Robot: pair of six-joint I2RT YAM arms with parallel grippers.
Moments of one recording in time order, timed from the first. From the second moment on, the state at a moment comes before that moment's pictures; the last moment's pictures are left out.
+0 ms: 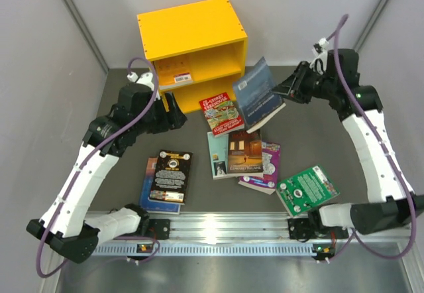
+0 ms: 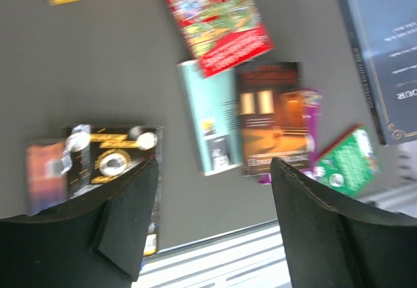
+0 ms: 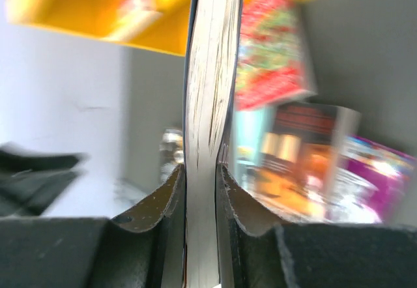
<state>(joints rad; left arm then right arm) -0.49 1.11 1.45 -0.98 -0.06 -0.57 0.19 1.34 1.60 -0.85 -0.42 0.63</state>
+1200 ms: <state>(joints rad) -0.49 0.73 1.18 -0.92 0.04 -0.73 0.35 1.84 1.51 0.18 -0.53 1.24</state>
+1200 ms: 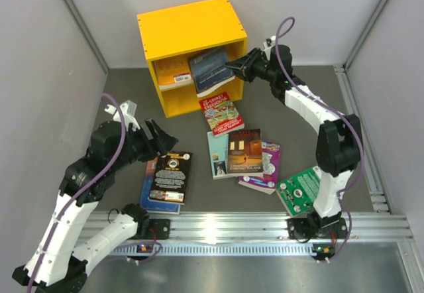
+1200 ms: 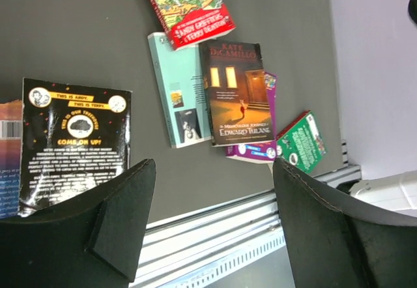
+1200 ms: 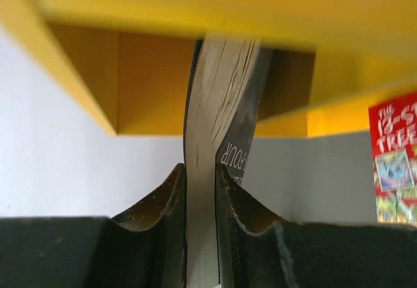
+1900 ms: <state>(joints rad) -0.49 1.15 1.22 -0.85 0.04 -0.57 0.30 2.10 1.75 0.14 -0.48 1.29</state>
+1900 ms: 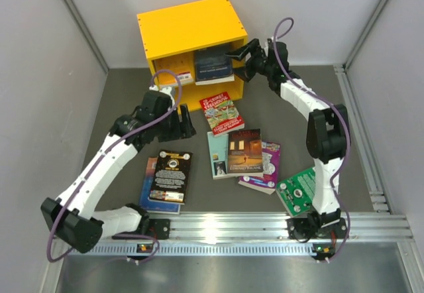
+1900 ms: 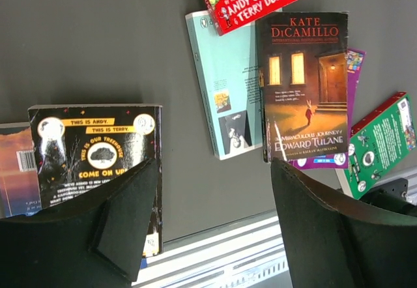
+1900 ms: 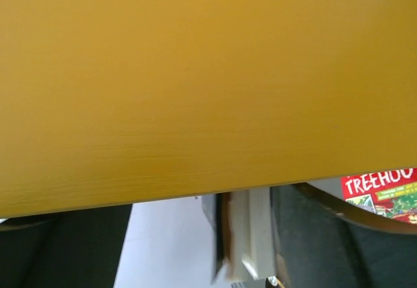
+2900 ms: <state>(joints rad) -0.49 1.09 1.44 -1.00 -0.18 -0.56 0.62 1.67 1.46 -0.19 -0.19 0.87</state>
